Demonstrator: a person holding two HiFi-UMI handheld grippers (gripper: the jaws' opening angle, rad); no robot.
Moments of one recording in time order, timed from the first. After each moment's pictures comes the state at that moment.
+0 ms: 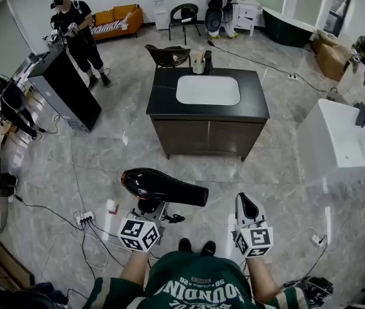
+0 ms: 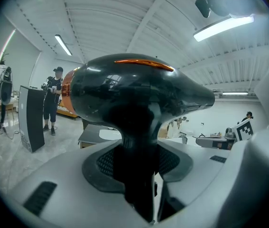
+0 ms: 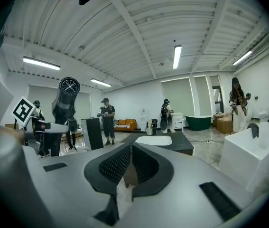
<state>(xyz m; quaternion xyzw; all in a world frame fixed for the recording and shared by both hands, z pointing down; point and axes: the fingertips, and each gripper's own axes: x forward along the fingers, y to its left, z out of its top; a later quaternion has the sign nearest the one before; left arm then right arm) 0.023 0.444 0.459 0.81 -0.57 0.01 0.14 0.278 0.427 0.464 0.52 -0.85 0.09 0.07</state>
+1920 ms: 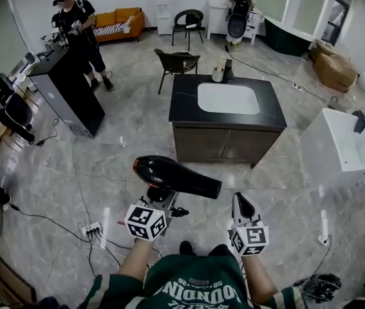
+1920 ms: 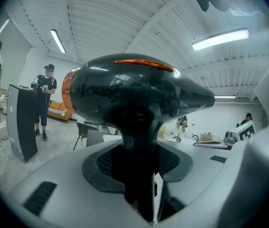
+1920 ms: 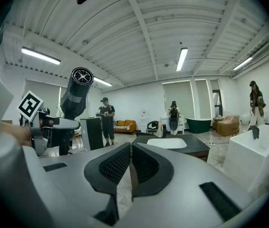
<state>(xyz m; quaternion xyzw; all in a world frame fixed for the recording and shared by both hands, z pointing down) -0.138 0.391 0.452 0.85 -0.51 0.00 0.13 0.077 0.409 0.467 0.54 -0.84 0.07 0.07</state>
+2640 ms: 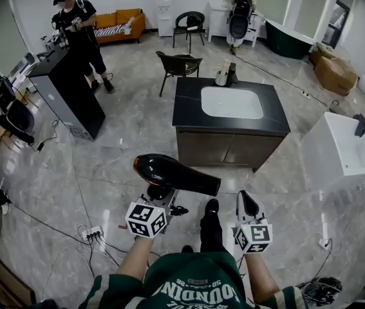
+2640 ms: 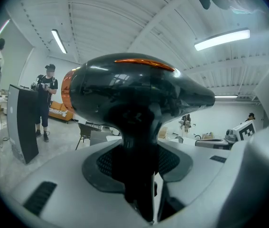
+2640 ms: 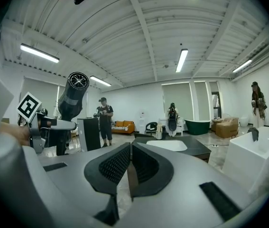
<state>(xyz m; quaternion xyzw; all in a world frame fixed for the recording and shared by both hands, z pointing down) -0.168 0.358 0.458 0.85 -0.52 0.00 0.13 0.066 0.375 0.467 0.55 -0.83 0.06 0.07</state>
